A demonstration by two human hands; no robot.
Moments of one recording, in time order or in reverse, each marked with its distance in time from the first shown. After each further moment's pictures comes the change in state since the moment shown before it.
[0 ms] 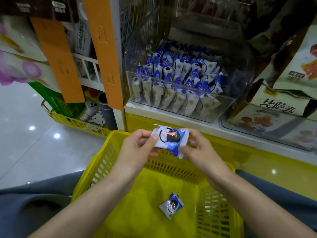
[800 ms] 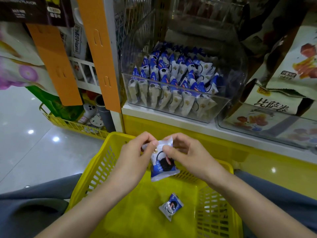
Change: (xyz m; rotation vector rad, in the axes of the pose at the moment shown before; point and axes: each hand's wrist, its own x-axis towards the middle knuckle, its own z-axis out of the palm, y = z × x) left_hand -0.002 -0.007 -0.007 0.466 -0.070 0.347; right_hand -0.005 -0.002 0.002 -0.131 -0.182 -0.225
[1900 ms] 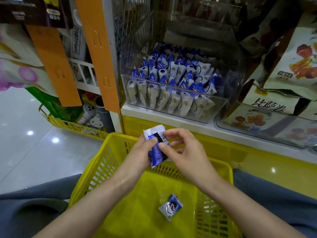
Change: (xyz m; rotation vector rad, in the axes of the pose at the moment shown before) left_hand 0.015 -0.002 0.022 -0.815 -0.024 -0.491; right_hand -0.001 0.003 0.012 -0.171 0.270 -0.092
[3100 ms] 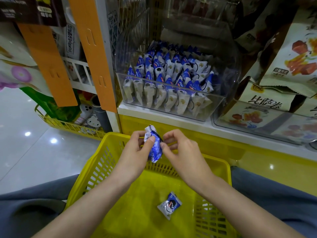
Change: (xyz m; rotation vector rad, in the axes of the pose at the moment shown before) left_hand -0.005 -0.003 -0.008 0.441 0.096 0.194; right_hand 0.000 0.008 0.003 -0.293 -0.018 -0.007
